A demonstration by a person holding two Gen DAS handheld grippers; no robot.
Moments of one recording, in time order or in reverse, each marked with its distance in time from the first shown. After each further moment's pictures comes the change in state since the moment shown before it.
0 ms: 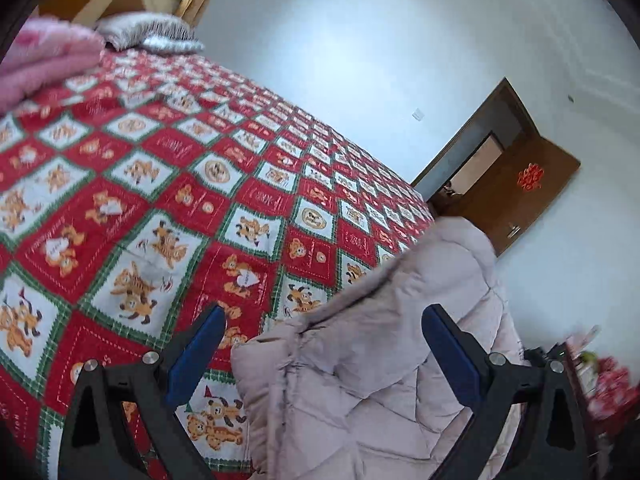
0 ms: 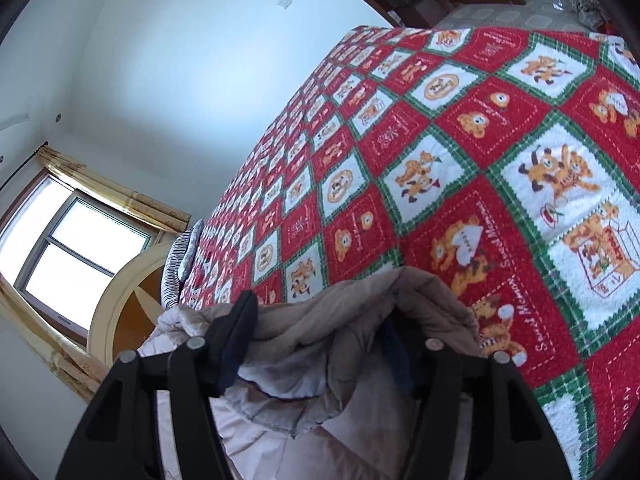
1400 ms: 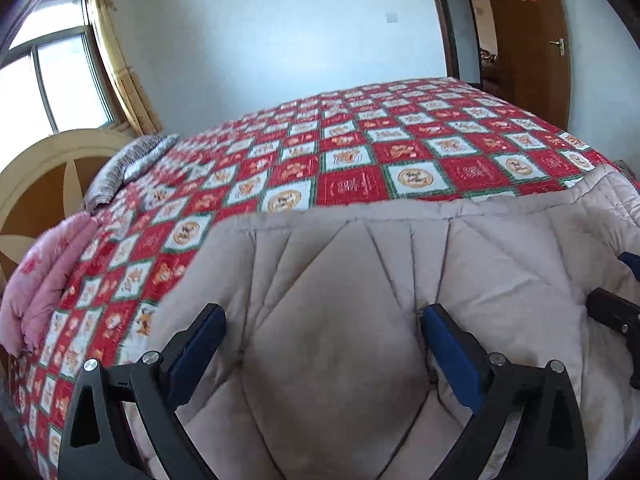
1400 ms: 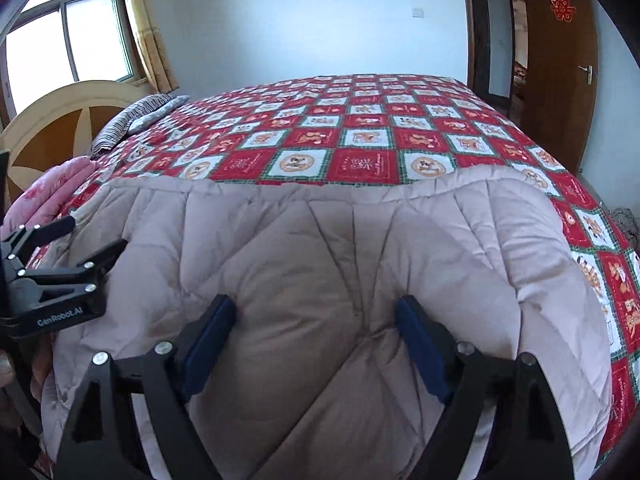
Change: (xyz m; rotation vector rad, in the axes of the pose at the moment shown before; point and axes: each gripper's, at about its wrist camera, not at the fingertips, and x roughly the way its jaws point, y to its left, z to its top) left arm 0.158 -0.141 -0.072 0.586 0.123 0.473; right arm 0.084 0.112 -0.114 -0.695 0.080 -0.338
